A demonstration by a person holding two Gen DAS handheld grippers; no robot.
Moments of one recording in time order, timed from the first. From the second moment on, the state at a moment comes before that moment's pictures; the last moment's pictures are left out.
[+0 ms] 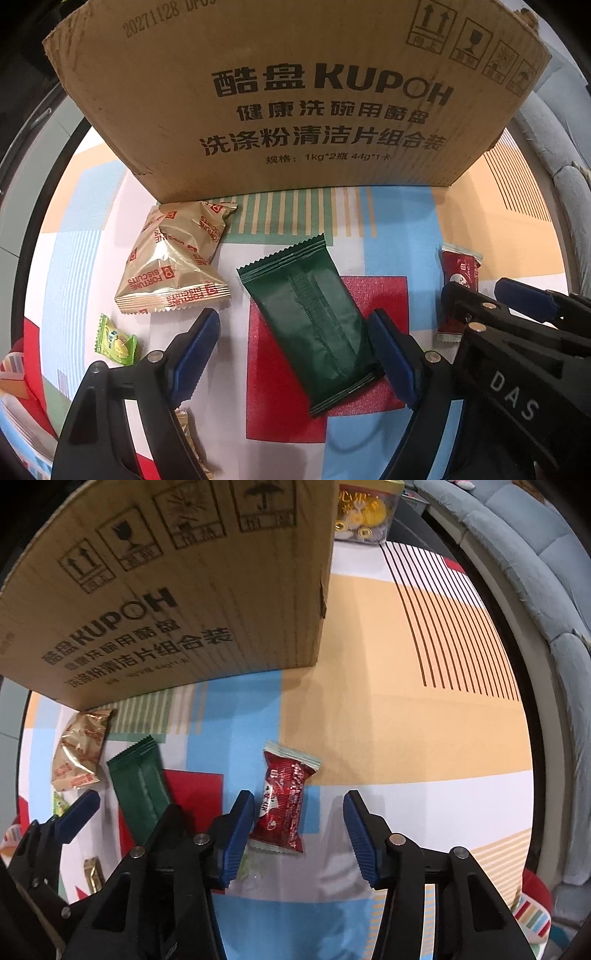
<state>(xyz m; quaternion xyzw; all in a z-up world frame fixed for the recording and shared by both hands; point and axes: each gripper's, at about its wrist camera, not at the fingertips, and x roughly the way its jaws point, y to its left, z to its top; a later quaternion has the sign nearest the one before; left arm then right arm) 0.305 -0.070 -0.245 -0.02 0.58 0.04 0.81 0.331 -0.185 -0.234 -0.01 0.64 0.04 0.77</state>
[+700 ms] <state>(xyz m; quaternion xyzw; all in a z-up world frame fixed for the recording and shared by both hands) 0.297 -0.077 -0.254 -0.01 0.57 0.01 0.82 0.330 -0.185 -0.237 0.00 0.63 0.03 0.78</state>
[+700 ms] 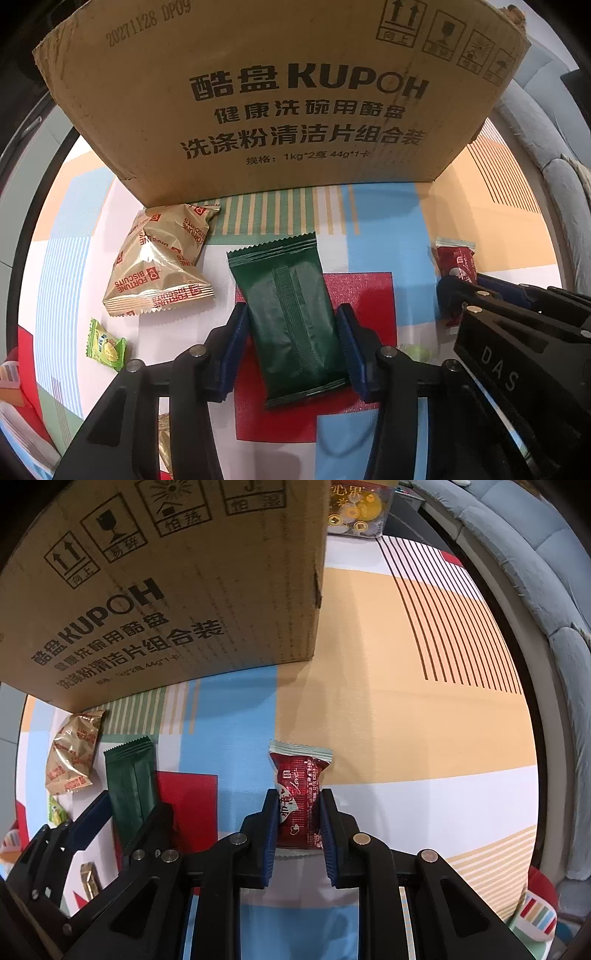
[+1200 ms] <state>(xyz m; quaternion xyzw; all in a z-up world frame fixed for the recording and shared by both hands) 0.288 -0.072 -0.225 -0.01 0.56 0.01 0.83 0.315 -0.184 -0.208 0.00 0.60 0.04 0.80</state>
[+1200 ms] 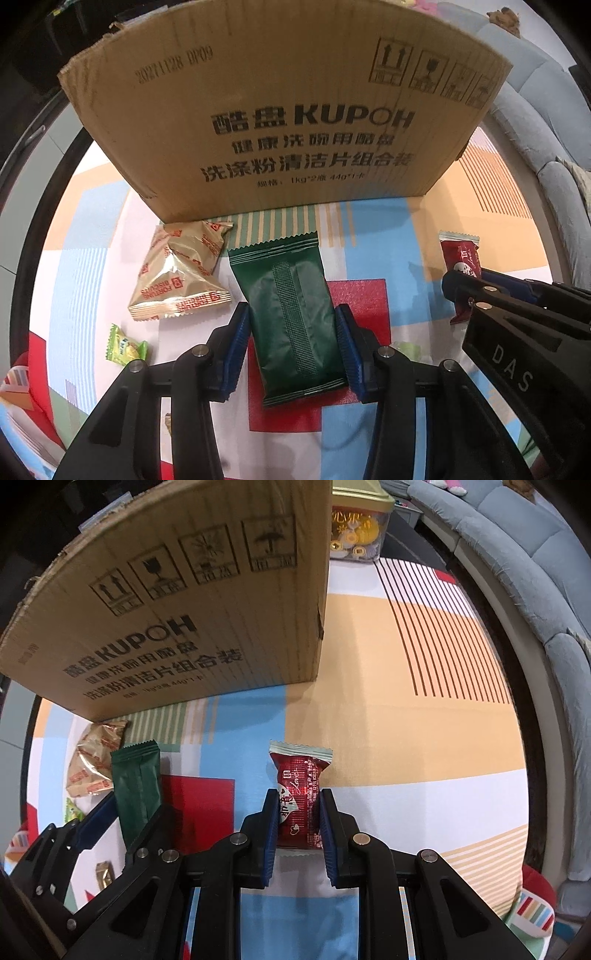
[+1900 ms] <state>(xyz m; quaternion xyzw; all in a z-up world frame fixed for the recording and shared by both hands) 0.265 -0.063 -0.162 -0.01 0.52 0.01 0.86 0.293 -0.183 -0.147 0.00 0.56 0.04 0.83</state>
